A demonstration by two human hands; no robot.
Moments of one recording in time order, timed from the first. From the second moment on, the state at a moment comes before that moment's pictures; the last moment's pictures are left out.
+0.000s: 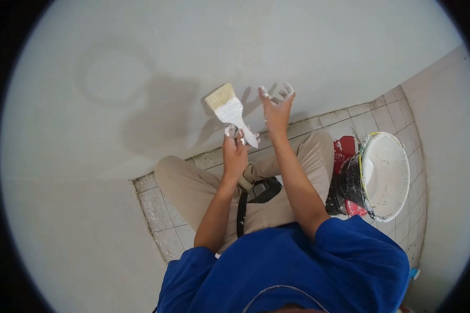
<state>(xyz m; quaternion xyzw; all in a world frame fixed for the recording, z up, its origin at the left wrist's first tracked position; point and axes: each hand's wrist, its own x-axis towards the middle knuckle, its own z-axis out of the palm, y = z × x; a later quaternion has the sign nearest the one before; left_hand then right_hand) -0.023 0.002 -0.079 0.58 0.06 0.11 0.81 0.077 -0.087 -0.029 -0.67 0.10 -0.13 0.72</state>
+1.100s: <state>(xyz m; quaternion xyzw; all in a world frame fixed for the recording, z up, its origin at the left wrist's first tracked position) -0.029 -0.018 -0.085 0.53 0.05 0.13 0.84 0.049 -0.093 -0.044 -0.78 -0.10 -0.12 0.61</state>
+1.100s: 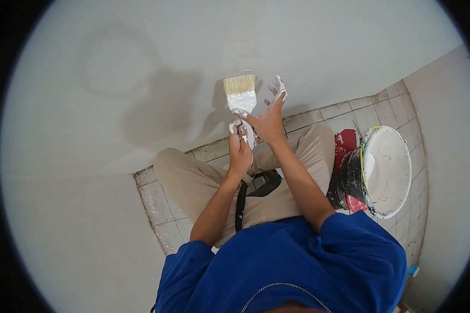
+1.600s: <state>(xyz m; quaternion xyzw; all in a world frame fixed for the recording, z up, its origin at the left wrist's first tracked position) -0.025 -0.011 -0.084 0.46 0.02 0.12 0.88 0.086 -0.118 -0.032 -0.75 0.01 -0.23 0.61</state>
